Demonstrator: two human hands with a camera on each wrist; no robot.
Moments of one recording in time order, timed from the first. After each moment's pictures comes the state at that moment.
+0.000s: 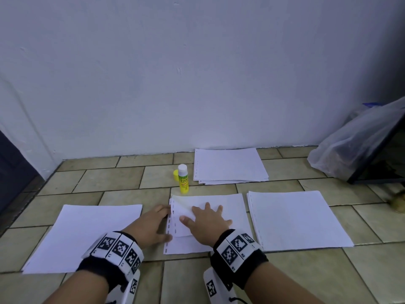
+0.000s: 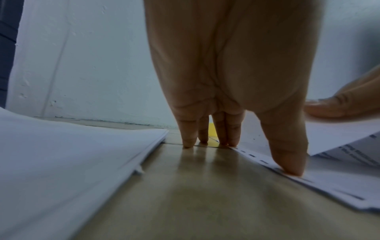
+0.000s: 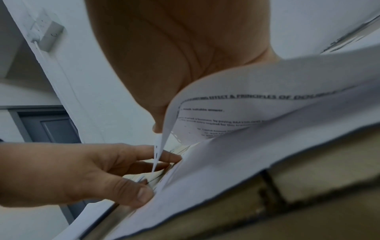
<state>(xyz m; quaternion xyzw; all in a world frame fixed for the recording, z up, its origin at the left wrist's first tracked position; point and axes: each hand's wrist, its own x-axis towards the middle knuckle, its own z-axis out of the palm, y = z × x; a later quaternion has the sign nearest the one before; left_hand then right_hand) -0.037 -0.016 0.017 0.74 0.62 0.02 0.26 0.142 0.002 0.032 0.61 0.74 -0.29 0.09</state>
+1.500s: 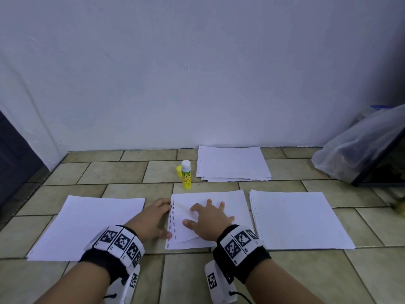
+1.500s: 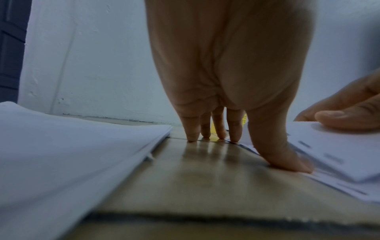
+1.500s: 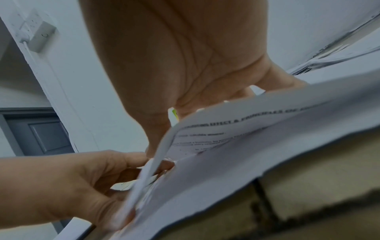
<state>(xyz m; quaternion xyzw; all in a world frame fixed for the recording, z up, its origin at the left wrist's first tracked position) -0.037 -0.020 0.016 0.71 0.65 0.02 0.27 0.147 0.004 0.034 0.58 0.75 -0.30 0.10</state>
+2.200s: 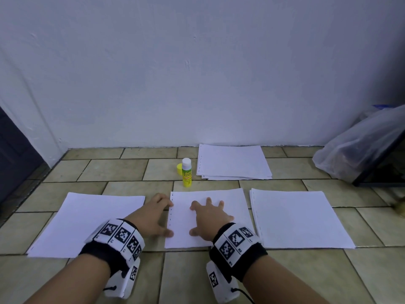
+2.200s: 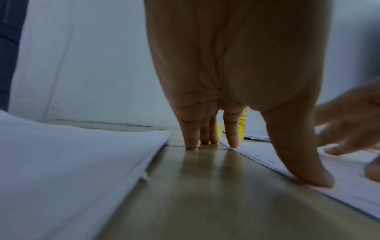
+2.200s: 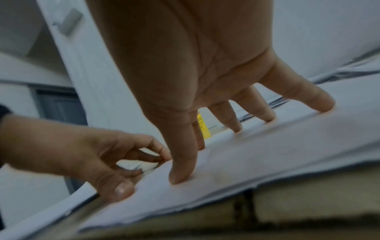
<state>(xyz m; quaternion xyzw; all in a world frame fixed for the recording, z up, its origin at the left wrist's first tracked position) -0.034 -0.021 0.029 0.70 0.66 0.00 0.27 0.142 0.002 0.039 0.58 0.76 -0.27 0.15</state>
